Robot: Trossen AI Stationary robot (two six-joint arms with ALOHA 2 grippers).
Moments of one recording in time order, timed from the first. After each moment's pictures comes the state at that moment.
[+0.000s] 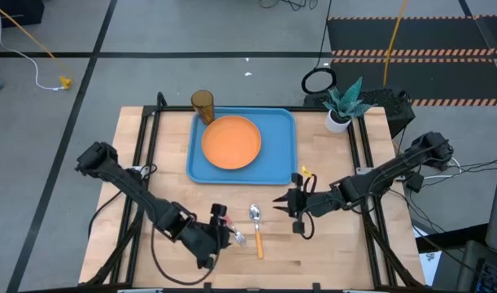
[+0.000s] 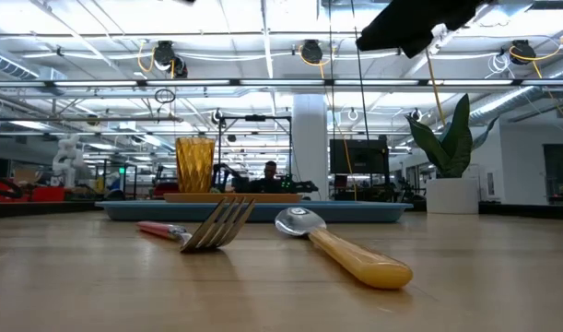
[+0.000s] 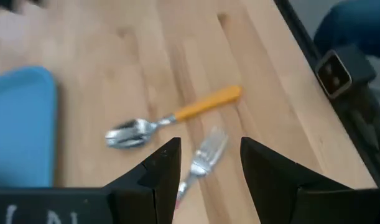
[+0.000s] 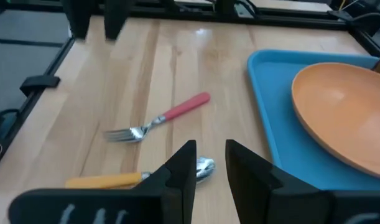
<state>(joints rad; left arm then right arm) -0.62 1.67 1.27 -0.50 -0.34 -0.18 0.43 1.31 0.80 -0.05 0.39 0.22</state>
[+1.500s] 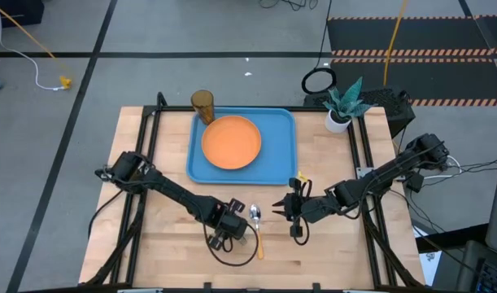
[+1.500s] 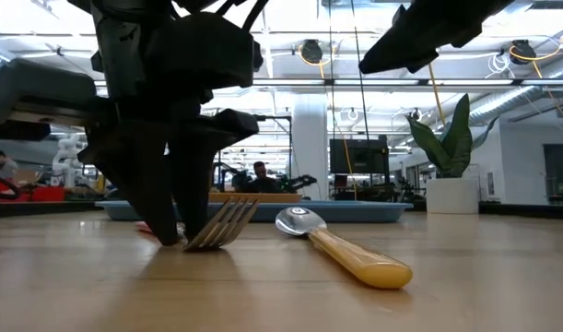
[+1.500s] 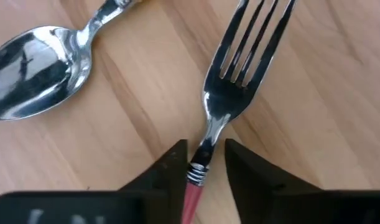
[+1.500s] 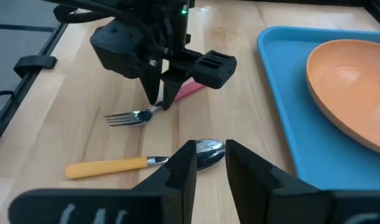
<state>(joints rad) -0.39 1.96 1.24 -0.52 -0.03 0.18 0.45 1.38 0.80 -0.05 0.39 0.26</state>
